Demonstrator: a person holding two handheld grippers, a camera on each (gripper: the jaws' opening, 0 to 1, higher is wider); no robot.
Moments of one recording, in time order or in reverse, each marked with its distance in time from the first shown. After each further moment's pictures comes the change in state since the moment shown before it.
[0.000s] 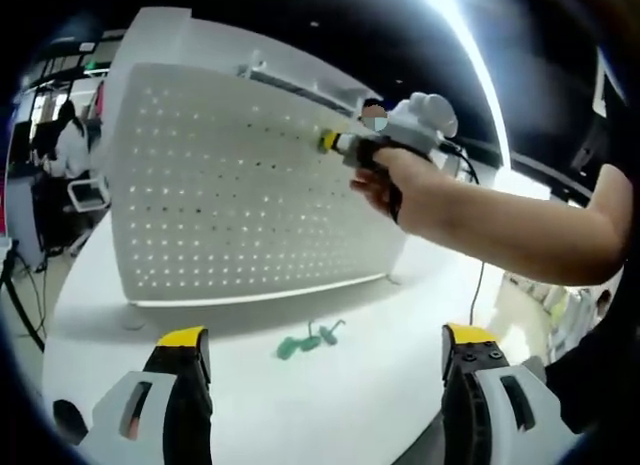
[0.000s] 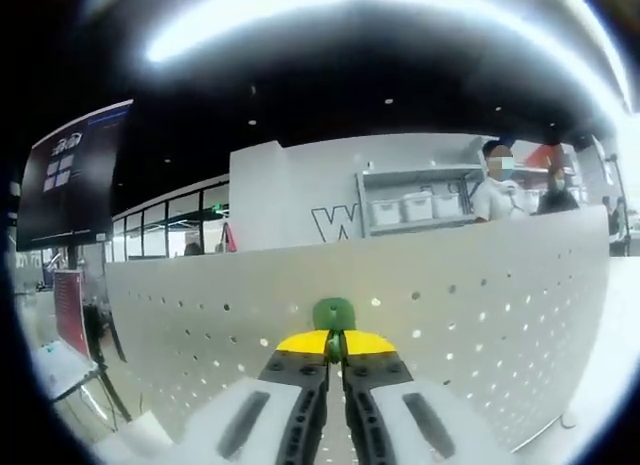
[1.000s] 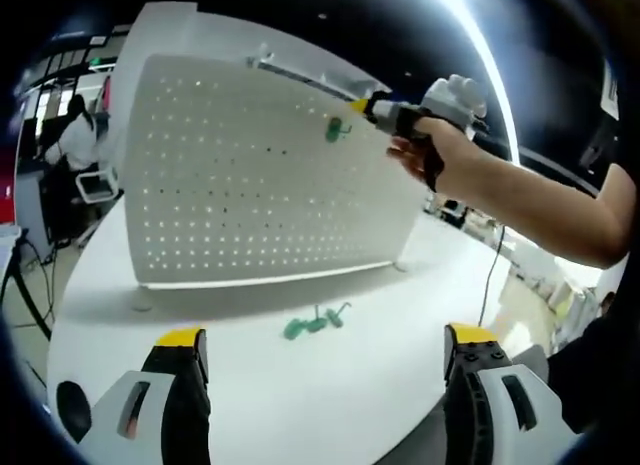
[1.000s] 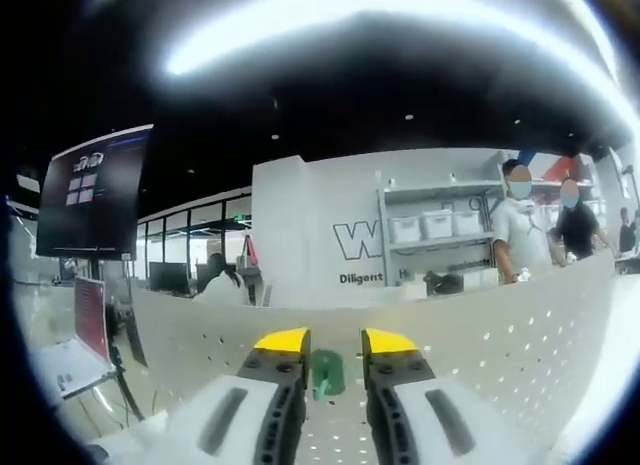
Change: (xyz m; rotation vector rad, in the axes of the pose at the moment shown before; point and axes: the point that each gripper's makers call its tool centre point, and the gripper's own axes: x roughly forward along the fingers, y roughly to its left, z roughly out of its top) left arm -0.013 0.001 -0.019 -0.007 0.044 0.033; right arm -0.028 -0.015 0.055 -0.018 -0.072 0.110
